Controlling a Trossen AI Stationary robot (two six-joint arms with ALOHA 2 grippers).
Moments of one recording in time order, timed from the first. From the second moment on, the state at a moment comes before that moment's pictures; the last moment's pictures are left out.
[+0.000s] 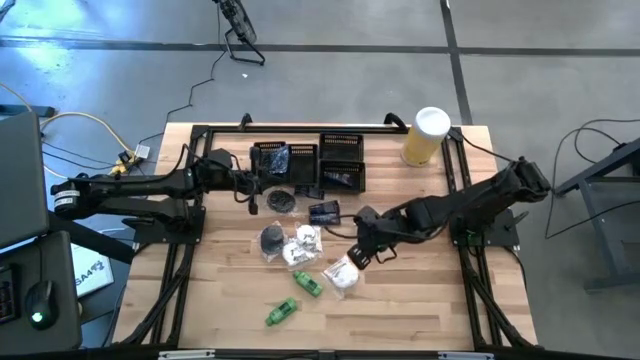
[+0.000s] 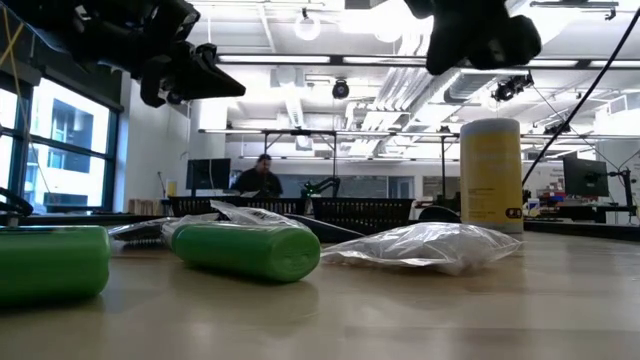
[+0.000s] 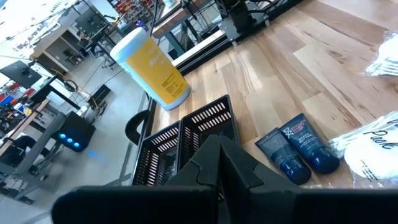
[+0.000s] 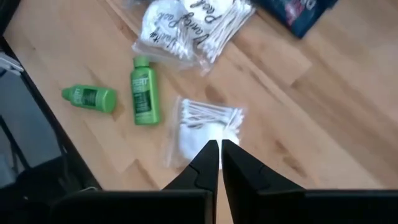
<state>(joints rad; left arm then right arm) 0.31 0.89 0.46 0.23 0.16 0.68 0.32 1.55 1.27 -0.76 0.11 1.15</state>
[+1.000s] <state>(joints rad) 0.31 0.89 0.46 0.22 0.15 0.73 0.37 1.72 1.27 -0.85 -0.05 1.27</state>
